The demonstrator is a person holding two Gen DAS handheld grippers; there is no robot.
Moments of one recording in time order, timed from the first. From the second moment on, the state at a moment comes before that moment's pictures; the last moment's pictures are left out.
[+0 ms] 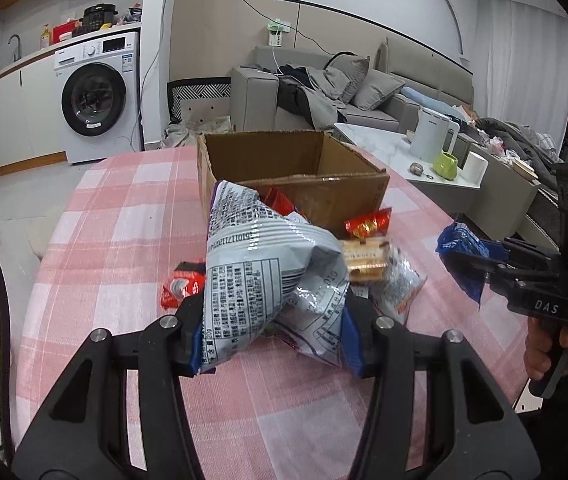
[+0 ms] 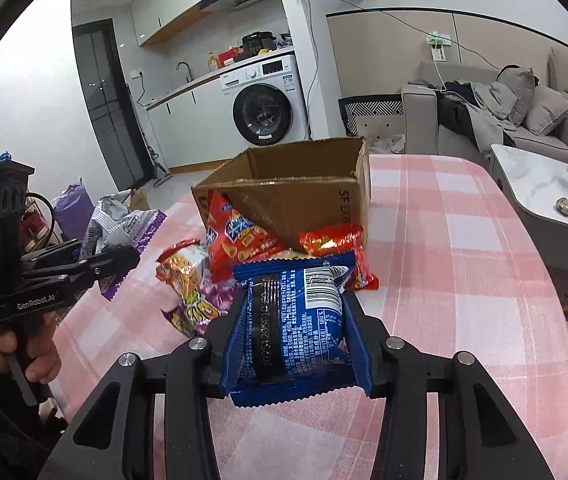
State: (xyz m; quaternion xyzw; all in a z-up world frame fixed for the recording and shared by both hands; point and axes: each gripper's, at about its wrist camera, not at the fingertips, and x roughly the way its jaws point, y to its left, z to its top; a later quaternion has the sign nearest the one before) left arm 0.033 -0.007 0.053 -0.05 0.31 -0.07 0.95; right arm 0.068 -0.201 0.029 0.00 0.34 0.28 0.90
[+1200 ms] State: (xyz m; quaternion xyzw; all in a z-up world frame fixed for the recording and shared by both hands) left arm 0.180 -0.013 0.080 -0.02 0.29 -0.05 0.96; right arm 0.176 -0.151 0.086 0.04 0.30 0.29 0.91
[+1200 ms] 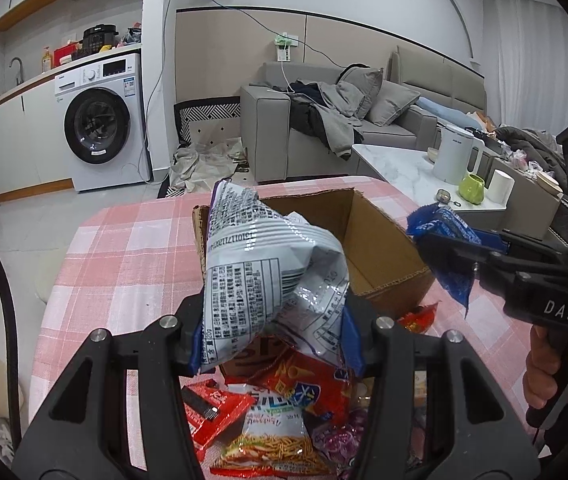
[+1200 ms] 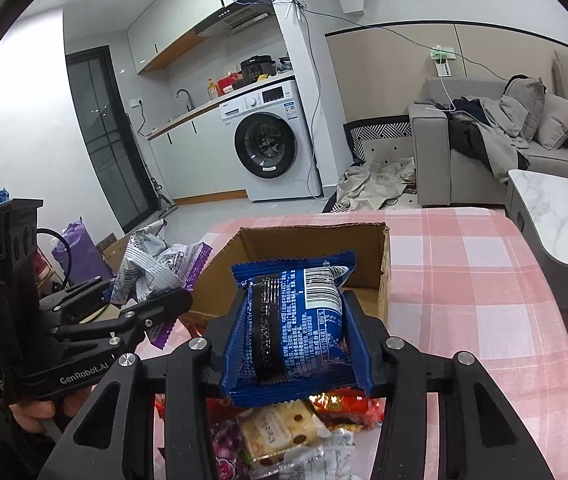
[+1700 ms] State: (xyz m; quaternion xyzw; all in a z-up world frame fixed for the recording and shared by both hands) left arm 0.223 -0.015 0.054 -0.02 0.30 -0.04 0.95; right arm 0.212 -0.136 0.075 0.06 0.30 0.28 0.91
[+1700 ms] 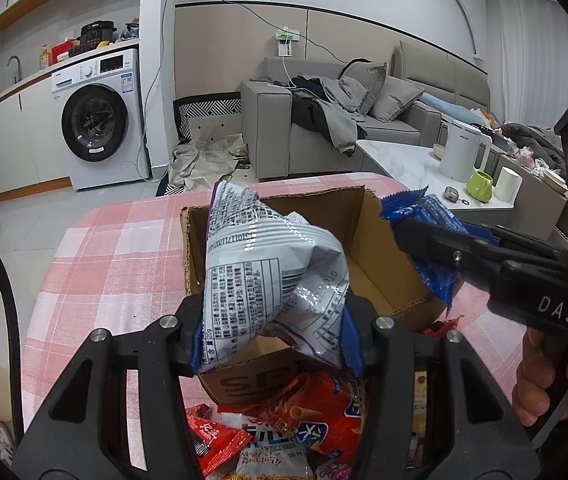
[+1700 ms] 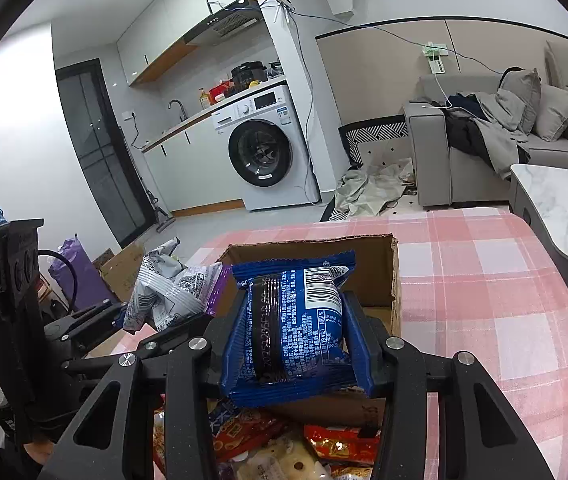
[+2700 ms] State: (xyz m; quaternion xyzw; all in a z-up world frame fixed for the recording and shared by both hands) left arm 0.240 -0.003 0.029 -0.02 0.29 -0.05 0.95; right arm 0.235 -0.126 0.060 0.05 0.32 0.28 0.90
